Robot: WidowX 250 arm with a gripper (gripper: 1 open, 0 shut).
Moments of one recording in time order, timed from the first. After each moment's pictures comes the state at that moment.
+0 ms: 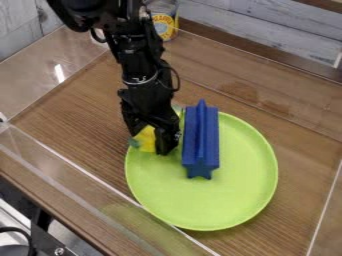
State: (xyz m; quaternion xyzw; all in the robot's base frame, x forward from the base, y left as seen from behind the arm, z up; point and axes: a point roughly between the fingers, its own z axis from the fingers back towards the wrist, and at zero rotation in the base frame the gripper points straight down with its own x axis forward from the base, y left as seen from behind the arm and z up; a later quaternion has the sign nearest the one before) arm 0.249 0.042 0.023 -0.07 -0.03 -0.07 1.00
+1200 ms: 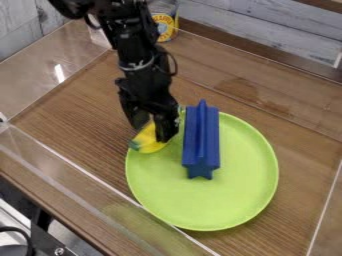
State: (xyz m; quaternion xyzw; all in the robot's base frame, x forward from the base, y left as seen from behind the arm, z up) arm 0.258 0.050 0.042 -0.07 -0.05 -0.06 0.99
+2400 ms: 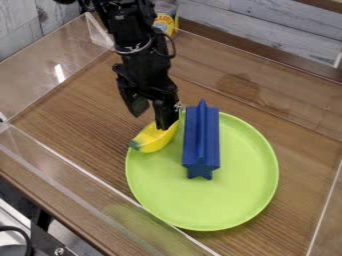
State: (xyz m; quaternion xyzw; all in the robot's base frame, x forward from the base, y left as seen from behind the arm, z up) arm 0.260 0.051 0.057 -0.08 -0.06 -0.05 0.99
